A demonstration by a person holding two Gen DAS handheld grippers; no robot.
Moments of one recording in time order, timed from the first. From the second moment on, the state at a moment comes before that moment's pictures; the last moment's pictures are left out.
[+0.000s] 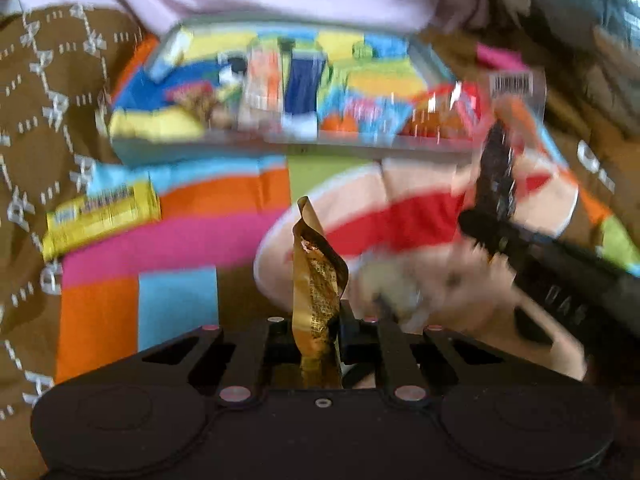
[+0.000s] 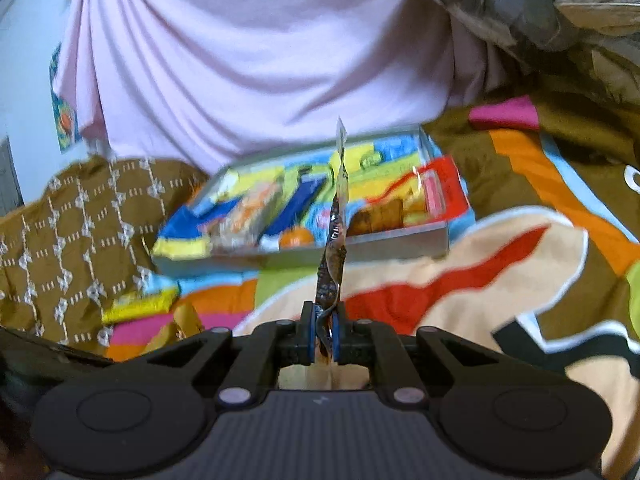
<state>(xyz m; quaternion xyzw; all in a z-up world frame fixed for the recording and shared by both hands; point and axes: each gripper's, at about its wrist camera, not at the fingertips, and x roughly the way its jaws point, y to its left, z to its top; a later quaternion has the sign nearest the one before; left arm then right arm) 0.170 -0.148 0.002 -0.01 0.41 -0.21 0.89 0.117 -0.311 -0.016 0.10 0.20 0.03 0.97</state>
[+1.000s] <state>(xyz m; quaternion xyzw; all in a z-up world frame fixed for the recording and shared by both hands) 0.378 -0.235 0.034 -0.06 0.37 -0.17 0.91 0.274 -0.400 -0.011 0.16 0.14 0.06 0.98</state>
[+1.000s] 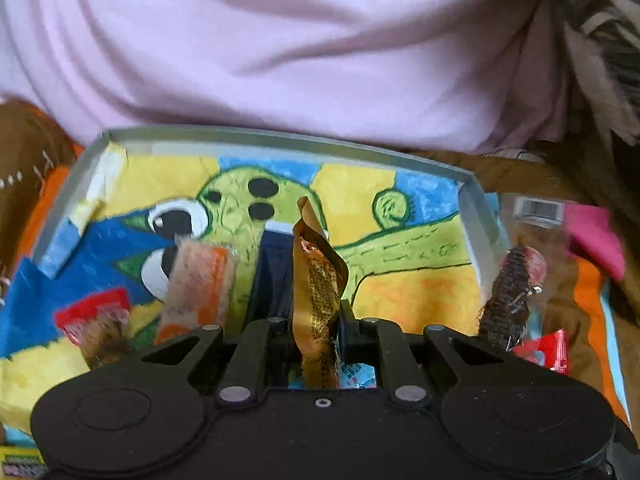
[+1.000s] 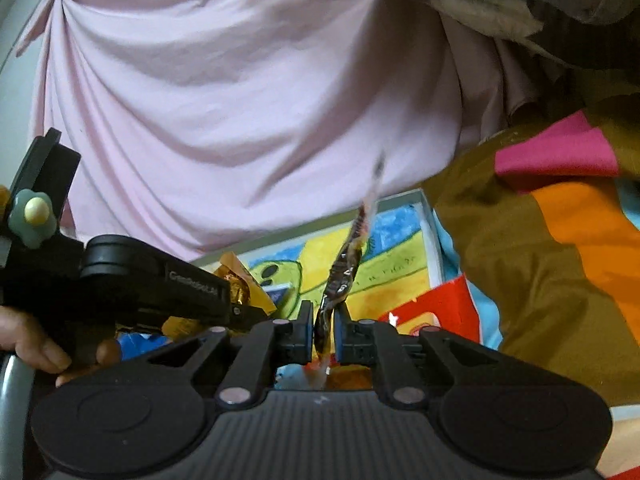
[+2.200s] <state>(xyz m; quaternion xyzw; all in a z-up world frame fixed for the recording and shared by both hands) 0.299 -0.155 0.096 -0.13 0.27 -0.06 0.95 0.205 -0.335 0.052 0.04 0.07 0.00 1.00</state>
